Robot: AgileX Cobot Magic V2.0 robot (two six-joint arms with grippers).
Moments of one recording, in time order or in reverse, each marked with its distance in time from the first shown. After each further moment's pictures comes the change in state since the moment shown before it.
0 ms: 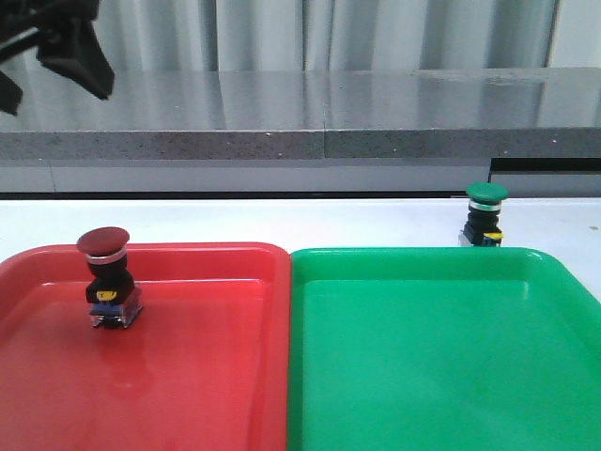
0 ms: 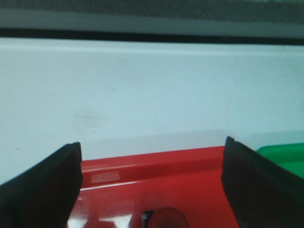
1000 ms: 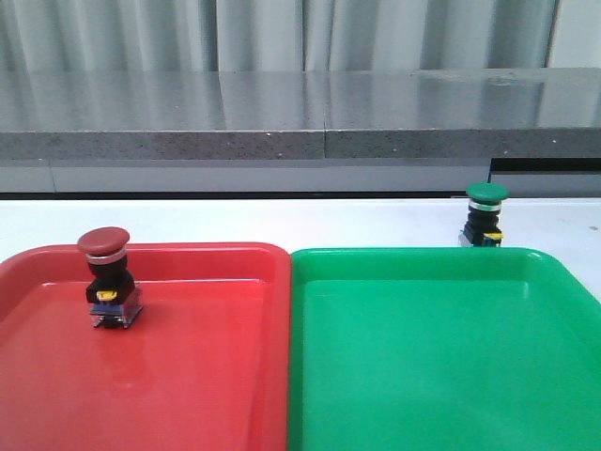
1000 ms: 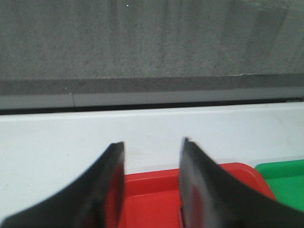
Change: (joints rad) left arm 0.049 -0.674 0.306 0.147 0.019 -0.001; right arm 0.000 0.000 0.000 0.000 0.000 0.000
